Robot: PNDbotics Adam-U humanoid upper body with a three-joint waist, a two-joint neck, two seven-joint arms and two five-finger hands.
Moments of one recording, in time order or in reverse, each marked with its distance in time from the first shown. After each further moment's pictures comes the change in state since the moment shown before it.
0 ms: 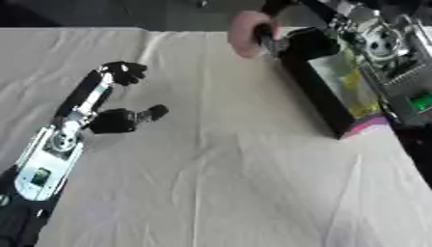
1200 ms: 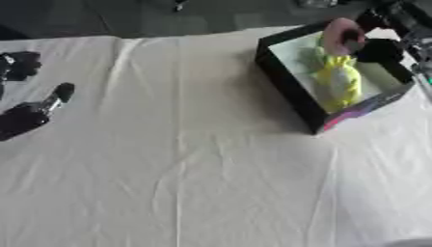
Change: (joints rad) left arm 0.073 0.083 0.122 -0.080 0.071 0.063 0.156; right arm 0.190 -0.183 -0.163 0.206 -0.033 0.005 -0.220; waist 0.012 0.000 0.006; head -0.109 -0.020
